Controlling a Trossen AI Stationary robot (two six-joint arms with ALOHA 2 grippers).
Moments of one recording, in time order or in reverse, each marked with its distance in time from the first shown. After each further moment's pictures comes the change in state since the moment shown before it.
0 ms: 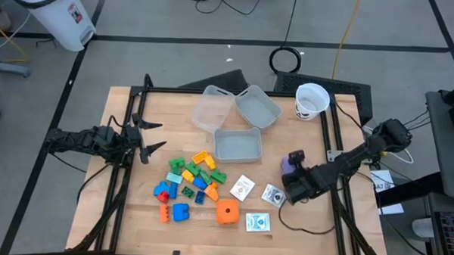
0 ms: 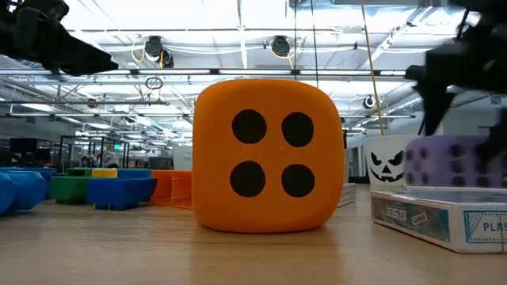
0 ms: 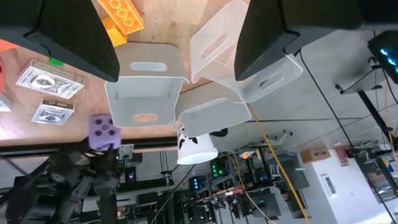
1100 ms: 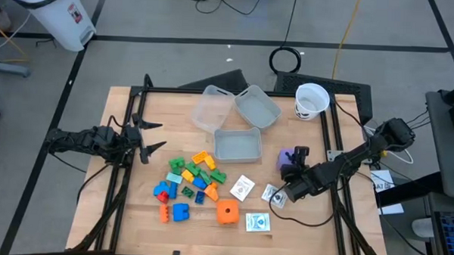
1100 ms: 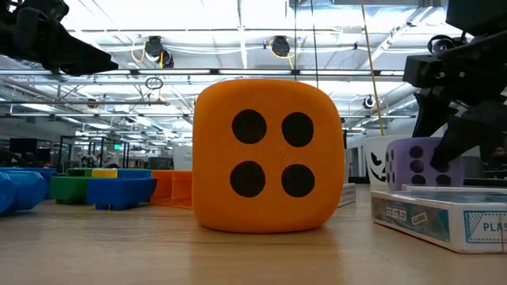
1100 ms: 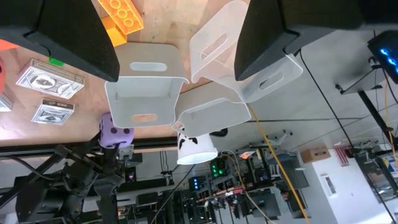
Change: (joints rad) left arm 0.000 0.000 0.000 0.000 0.000 0.000; right arm -0.027 -0.030 -0.111 0.187 0.085 0.325
